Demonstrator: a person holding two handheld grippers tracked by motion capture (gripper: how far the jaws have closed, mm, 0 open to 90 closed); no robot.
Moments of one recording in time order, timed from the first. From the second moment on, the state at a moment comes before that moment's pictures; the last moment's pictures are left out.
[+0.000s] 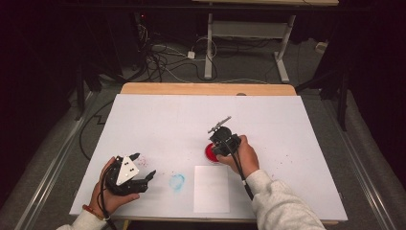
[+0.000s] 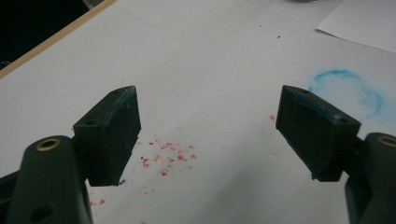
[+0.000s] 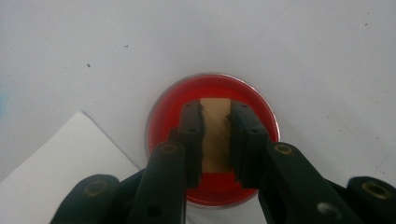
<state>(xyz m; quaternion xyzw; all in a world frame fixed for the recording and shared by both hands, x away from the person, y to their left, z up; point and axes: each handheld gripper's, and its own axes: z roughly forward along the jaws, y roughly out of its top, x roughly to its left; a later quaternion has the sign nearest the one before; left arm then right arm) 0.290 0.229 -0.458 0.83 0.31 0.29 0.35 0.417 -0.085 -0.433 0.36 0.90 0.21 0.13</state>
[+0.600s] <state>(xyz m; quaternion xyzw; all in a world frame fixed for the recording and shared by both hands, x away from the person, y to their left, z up) 0.290 0.231 -0.458 0.83 0.31 0.29 0.35 0.416 -0.090 -0.439 0.36 0.89 0.23 0.13</state>
